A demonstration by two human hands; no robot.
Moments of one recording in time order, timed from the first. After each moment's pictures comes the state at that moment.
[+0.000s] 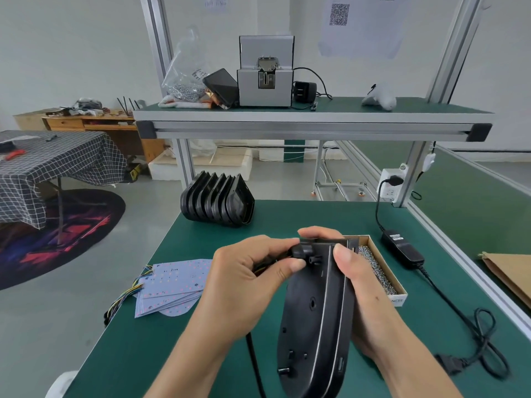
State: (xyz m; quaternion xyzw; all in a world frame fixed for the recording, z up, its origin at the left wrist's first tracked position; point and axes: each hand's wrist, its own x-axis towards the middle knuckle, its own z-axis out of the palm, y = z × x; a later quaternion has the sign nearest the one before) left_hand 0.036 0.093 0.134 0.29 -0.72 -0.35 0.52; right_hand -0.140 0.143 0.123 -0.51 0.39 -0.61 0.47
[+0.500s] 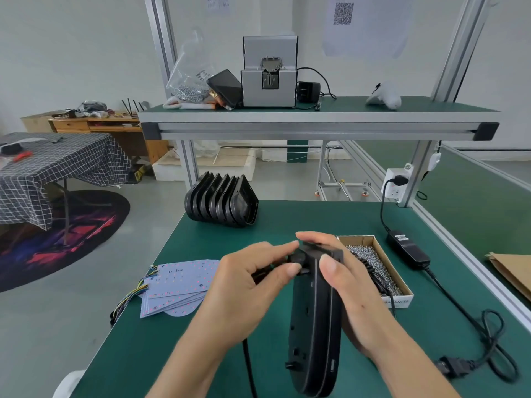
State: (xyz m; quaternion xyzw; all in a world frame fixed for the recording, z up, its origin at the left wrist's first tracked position) left_hand 0.048 0.087 0.120 0.32 -0.75 -0.35 0.46; right_hand -0.136 0.139 0.118 -0.58 0.45 -0.56 0.40
